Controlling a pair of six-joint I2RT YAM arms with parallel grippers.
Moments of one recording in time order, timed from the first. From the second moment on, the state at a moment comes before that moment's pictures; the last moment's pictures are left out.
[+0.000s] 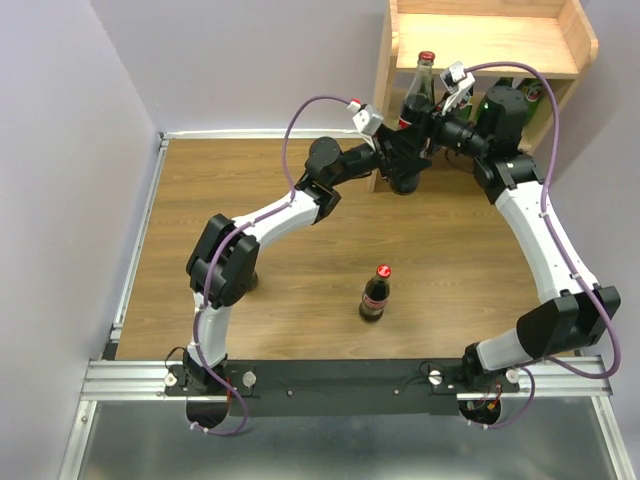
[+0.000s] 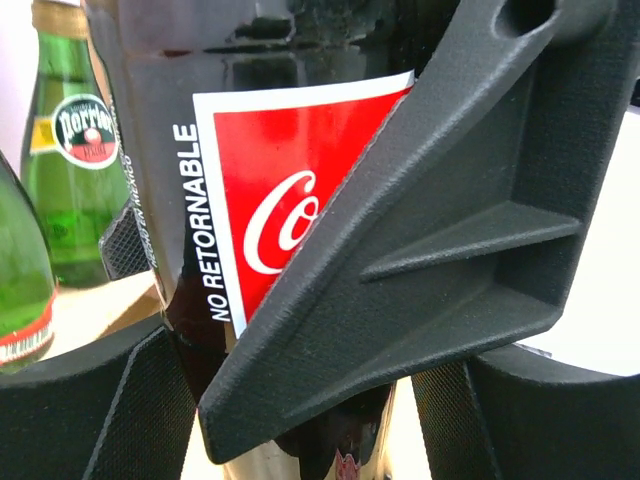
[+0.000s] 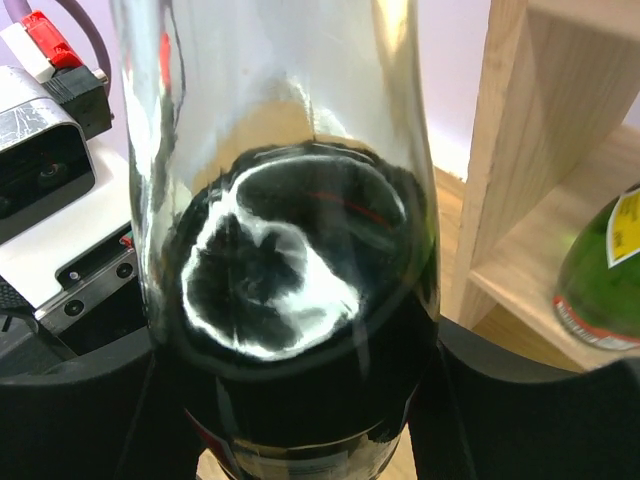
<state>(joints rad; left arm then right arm) -0.70 2.00 1.60 0.85 0.59 -0.48 0.21 1.47 1.56 -0.23 -0.64 0.08</state>
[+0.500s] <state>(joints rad) -0.70 1.99 1.55 0.94 0.60 -0.53 0.21 1.44 1.51 -0.18 -0.64 0.12</state>
